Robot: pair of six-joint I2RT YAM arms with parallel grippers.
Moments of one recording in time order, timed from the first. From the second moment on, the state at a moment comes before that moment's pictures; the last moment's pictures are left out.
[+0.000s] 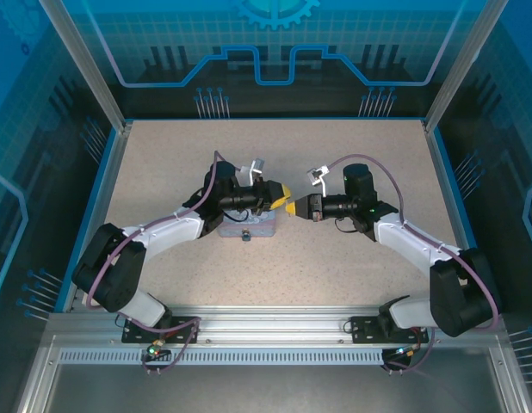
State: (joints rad) left arm -0.52 1.54 0.87 0.42 0.74 -1.27; right arm 0.37 1.35 0.77 0.07 -0.97 0.57
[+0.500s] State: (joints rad) left arm -0.53 1.54 0.87 0.41 0.68 -1.26; right arm 0.34 1.28 0.73 0.05 -0.93 0.57
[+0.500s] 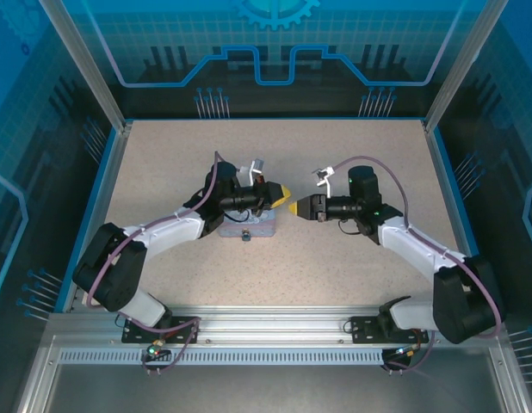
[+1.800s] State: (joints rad) left arm -0.57 1.34 0.76 0.42 0.09 -1.30; right arm 0.54 1.36 0.75 0.47 -0.33 1.15
